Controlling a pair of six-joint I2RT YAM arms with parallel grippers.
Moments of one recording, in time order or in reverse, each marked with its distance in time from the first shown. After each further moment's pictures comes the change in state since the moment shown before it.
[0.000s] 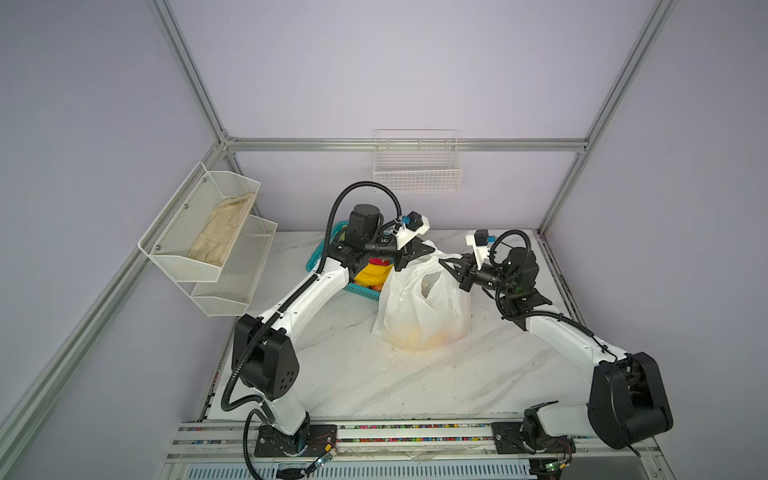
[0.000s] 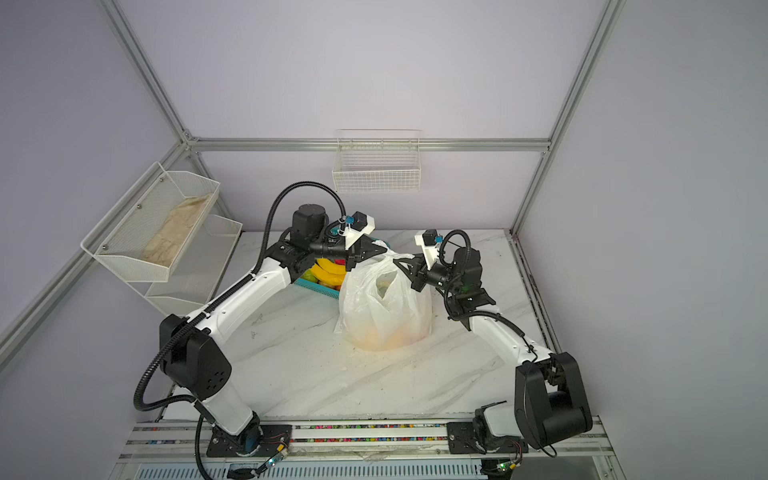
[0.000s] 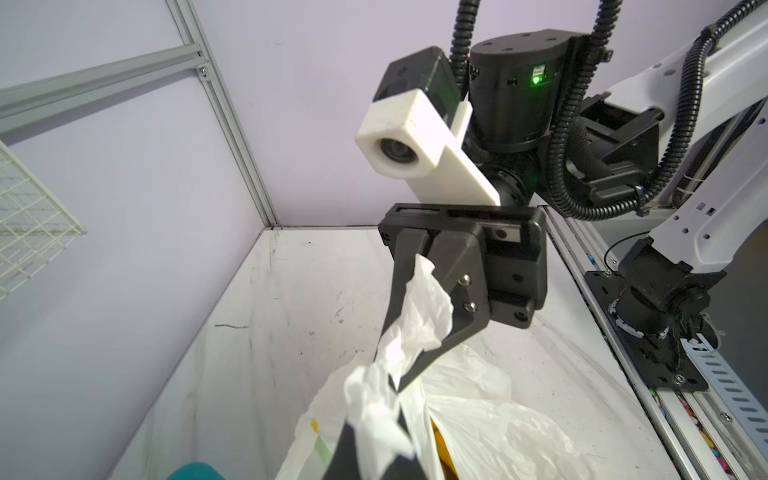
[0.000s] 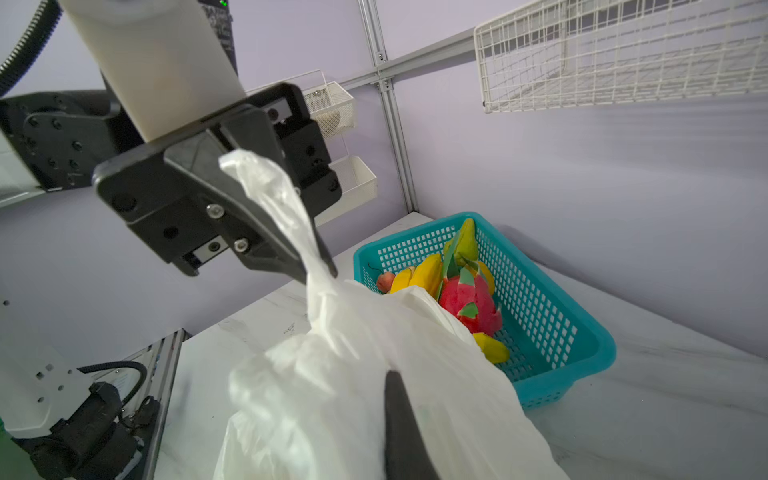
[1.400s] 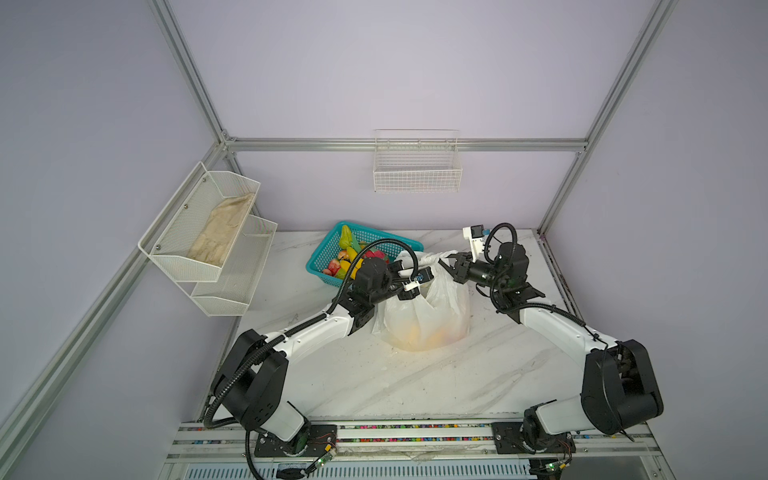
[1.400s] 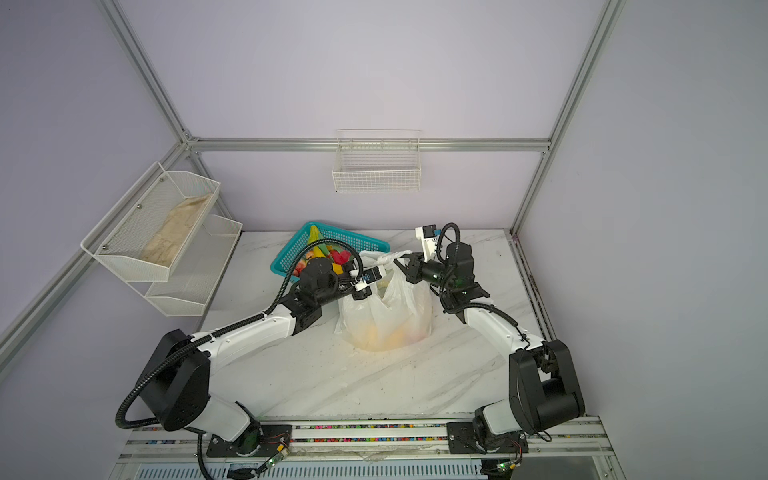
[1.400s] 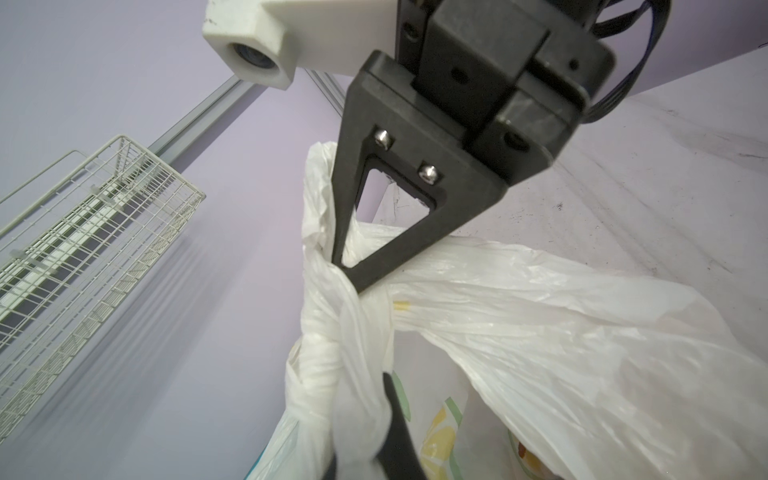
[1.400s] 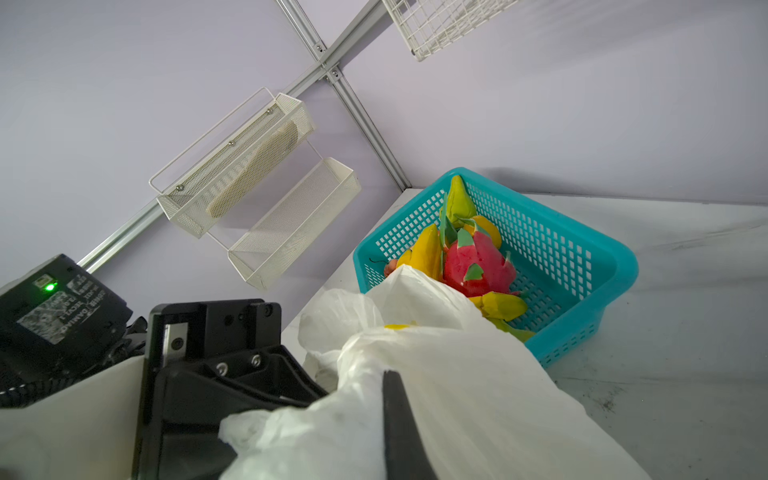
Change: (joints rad) left arm -0.165 -0.152 -0.550 0.567 -0.599 0.343; right arm 0.017 0.072 0.067 -0.094 0.072 0.237
